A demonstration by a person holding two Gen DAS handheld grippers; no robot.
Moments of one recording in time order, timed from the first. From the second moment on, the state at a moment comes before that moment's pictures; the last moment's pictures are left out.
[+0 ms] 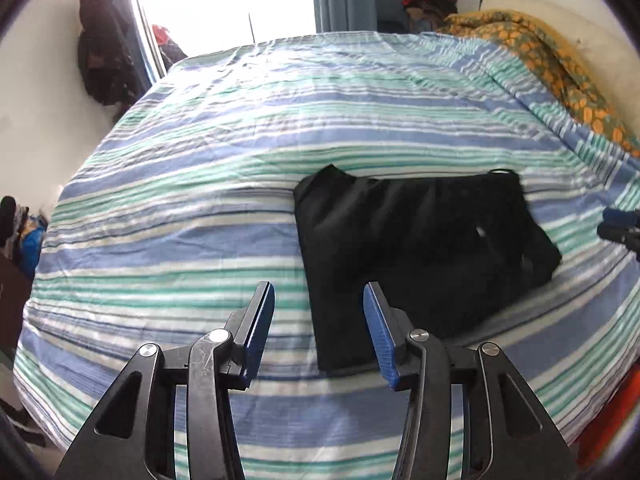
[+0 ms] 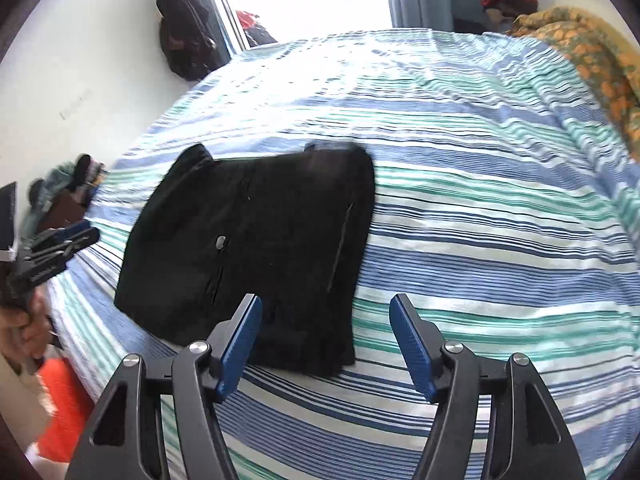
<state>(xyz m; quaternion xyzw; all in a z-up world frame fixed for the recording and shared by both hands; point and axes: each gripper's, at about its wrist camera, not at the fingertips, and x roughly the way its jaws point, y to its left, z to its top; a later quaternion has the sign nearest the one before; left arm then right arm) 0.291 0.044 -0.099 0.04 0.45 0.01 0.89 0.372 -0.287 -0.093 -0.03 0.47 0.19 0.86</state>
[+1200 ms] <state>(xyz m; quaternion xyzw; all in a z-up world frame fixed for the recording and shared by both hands) 0.102 -0.025 -0.019 0.01 0.45 0.07 0.89 0.139 -0.225 -0.006 -0.09 0.44 0.13 0.88</state>
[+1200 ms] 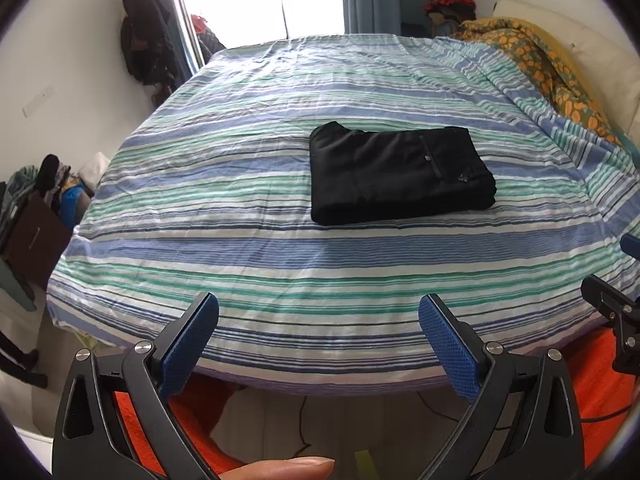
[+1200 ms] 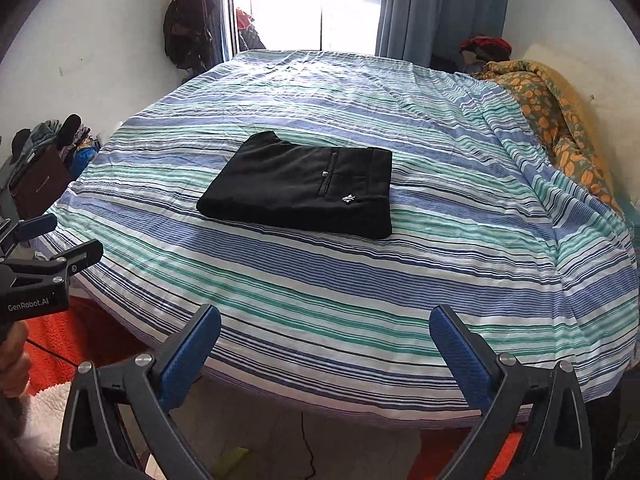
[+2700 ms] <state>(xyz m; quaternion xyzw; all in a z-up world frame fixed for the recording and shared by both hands) 0.104 -0.034 -0.013 0.02 0.48 0.06 0.87 0.129 -0.222 0.007 -0.11 0.48 0.12 0.86</state>
